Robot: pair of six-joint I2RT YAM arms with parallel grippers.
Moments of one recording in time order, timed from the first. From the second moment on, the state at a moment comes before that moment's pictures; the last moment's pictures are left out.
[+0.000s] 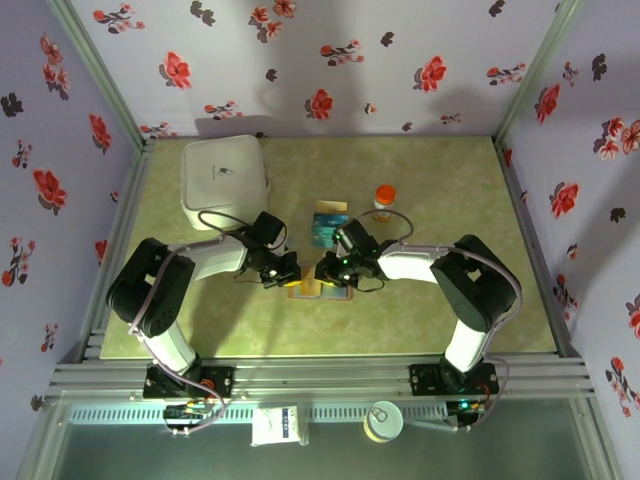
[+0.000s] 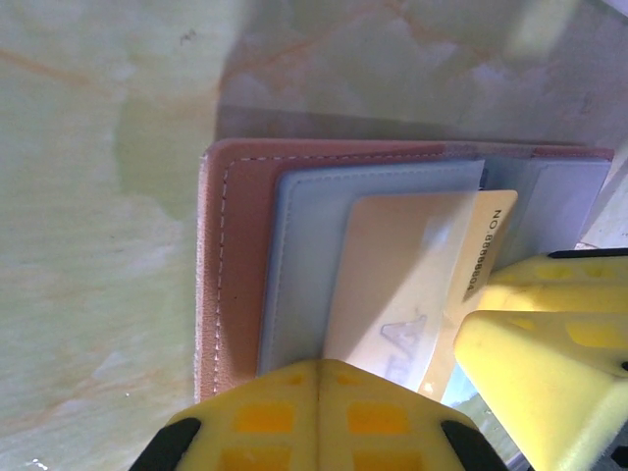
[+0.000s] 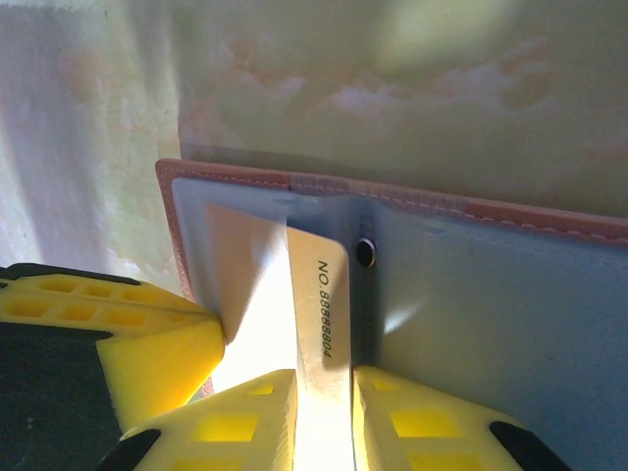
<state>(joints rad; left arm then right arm) -0.60 1.70 0.88 -0.37 0.47 -0.74 0.73 1.75 0.85 -0.08 -0.45 0.94</state>
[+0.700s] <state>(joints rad) -0.60 1.70 0.88 -0.37 0.47 -0.74 0.72 1.75 0.80 0.04 -0.49 0.98</state>
